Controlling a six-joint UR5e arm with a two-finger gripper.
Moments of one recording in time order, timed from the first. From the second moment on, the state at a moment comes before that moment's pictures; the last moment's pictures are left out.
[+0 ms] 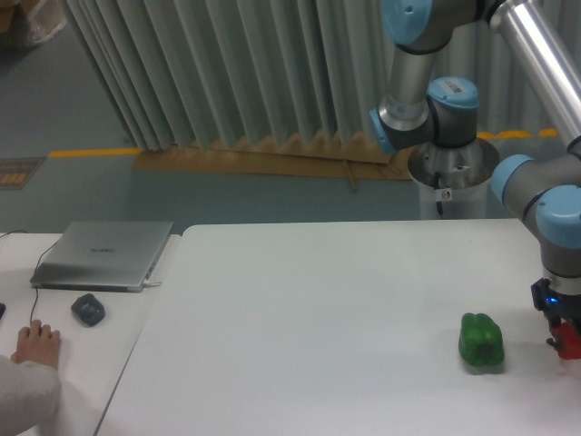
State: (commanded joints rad) arm 2.52 -2.03 -1.56 -1.05 1.71 1.30
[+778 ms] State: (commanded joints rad) arm 2.50 -1.97 -1.56 -1.06 1.67 1.31
